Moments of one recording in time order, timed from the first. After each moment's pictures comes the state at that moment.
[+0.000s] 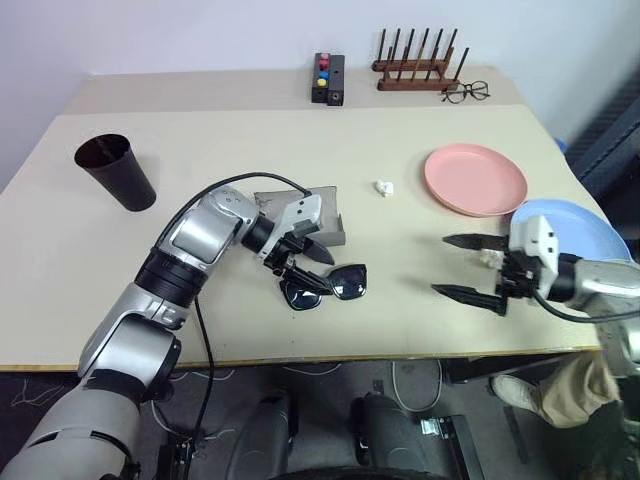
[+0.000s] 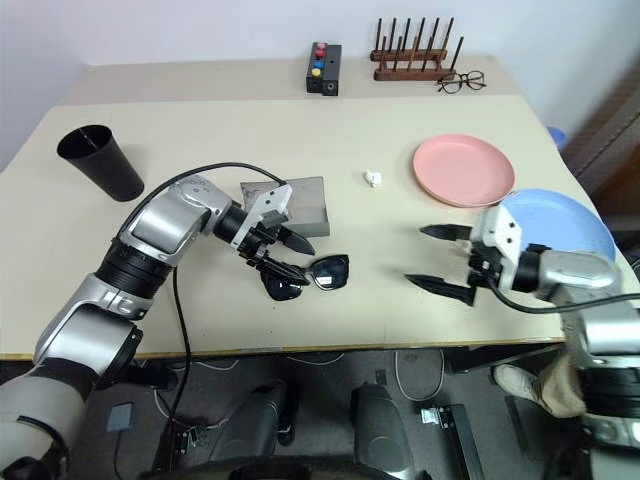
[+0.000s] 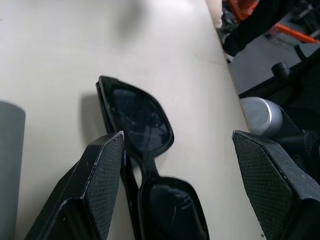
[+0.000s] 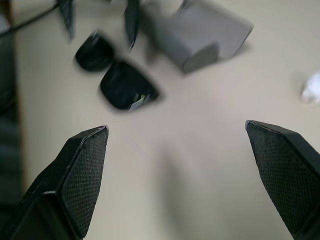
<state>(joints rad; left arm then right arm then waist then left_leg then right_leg) -0.90 0.49 -0.42 0.28 -0.16 0.61 -1.52 -0.13 -0.89 -0.22 -0.07 0.49 0.23 1.27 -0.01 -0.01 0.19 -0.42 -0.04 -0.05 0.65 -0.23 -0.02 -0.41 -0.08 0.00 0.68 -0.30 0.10</state>
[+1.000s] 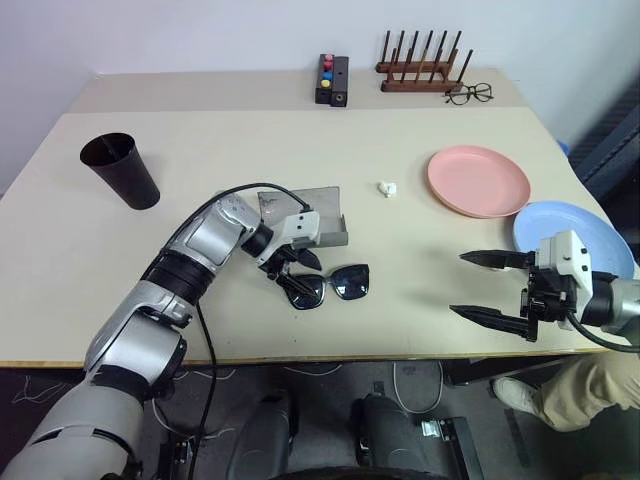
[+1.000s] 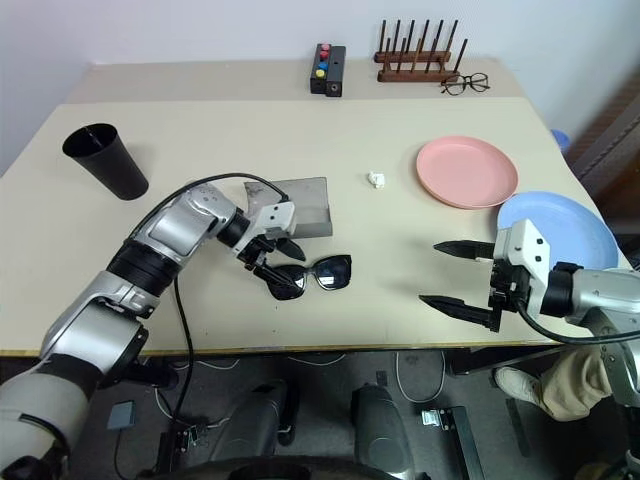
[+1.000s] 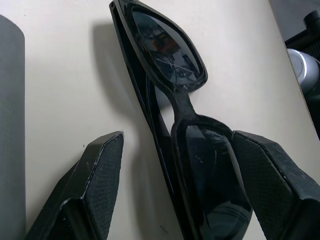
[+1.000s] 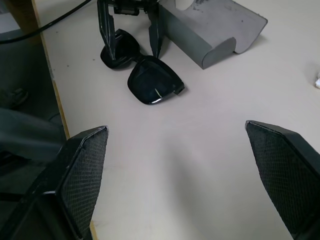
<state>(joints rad) -0.94 0.46 -0.49 0.51 -0.03 0.38 -1.52 0.03 -0.93 -0.33 -0.27 0.57 0.34 1.21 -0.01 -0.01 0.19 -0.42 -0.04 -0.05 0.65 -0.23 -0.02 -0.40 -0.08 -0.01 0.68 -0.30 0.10</state>
